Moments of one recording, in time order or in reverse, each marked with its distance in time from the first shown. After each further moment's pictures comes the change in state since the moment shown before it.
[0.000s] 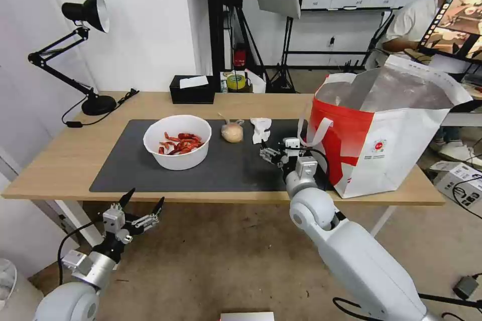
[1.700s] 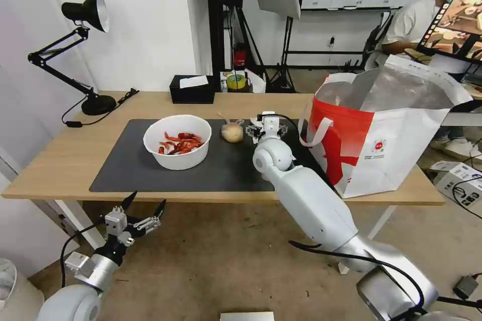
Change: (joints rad) left arm 0.002 -0.008 0.015 0.012 -0.002 0.000 0.002; right arm 0.380 0.238 -0.073 -0.456 0.096 -0.230 0.146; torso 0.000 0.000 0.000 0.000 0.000
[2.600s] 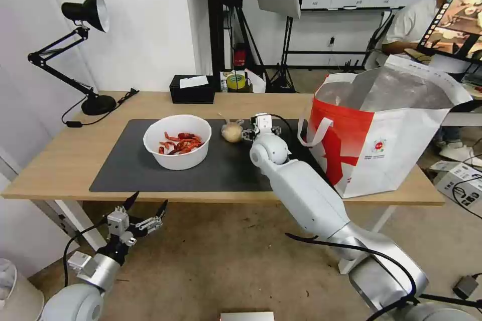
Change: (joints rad) left arm -0.013 -0.005 0.008 0.008 0.003 -0.003 0.005; right arm 0.032 0.028 -0.001 -0.077 -0.028 -0.063 -0.082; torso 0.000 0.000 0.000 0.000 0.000
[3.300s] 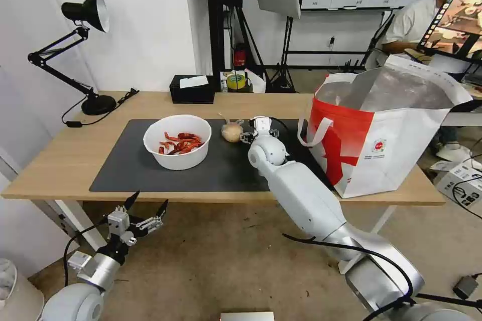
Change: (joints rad) left arm -0.001 0.002 0.001 0.000 0.001 -0.001 0.004; right arm -0.008 0.017 0.008 -0.027 -0.003 0.000 -0.016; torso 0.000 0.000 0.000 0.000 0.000
